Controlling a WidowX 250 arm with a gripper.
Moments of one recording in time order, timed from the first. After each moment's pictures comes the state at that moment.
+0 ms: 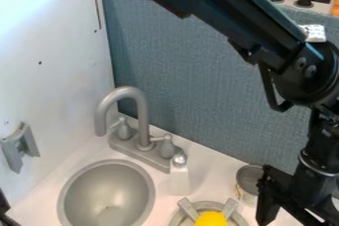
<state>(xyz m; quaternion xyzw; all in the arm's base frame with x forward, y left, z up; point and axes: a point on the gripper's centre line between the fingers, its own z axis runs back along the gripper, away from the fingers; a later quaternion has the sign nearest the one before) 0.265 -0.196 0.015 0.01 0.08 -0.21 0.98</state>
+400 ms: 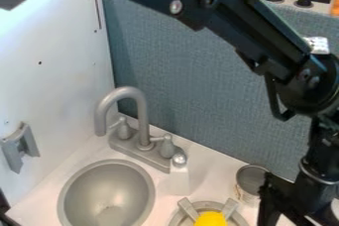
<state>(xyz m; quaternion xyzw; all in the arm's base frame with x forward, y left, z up) 0.267 -0.203 0.004 0.00 0.08 -0.21 0.97</state>
